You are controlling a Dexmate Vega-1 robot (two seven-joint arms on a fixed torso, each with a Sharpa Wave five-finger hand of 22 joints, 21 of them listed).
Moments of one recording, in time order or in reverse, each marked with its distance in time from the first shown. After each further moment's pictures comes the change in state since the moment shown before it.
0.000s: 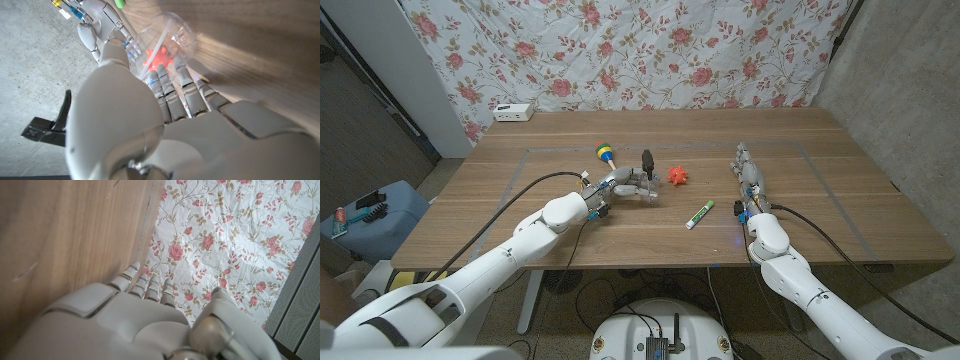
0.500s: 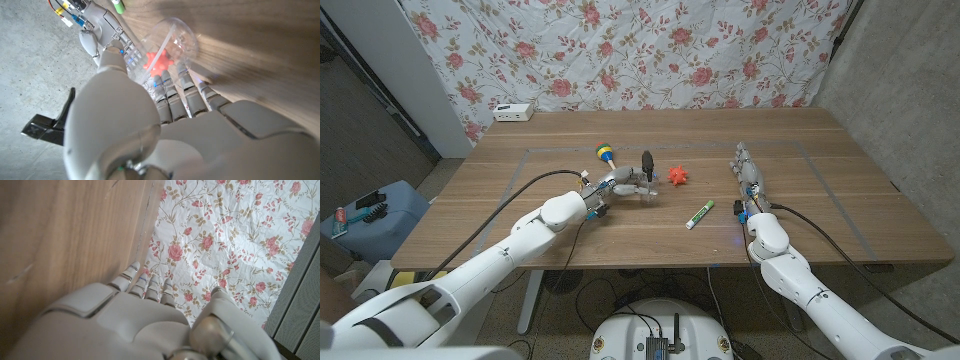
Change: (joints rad) left arm -0.001 0.023 0.001 -0.031 0.019 0.018 -0.010; left_hand -0.081 -0.047 -0.041 0.023 0.108 -0.135 0.001 -0.013 0.000 -0.124 0.011 -0.024 -0.020 -0.143 0.021 -0.011 -0.004 -0.087 0.002 -0.007 0.001; right arm 0.002 0.001 -0.001 0.001 0.000 -0.001 0.001; right_hand 0.000 0.000 0.000 0.000 0.000 0.000 0.000 0.000 0.000 0.000 0.000 0.000 0.000 0.000 0.000 0.000 0.000 0.000 0.000 0.000 0.000
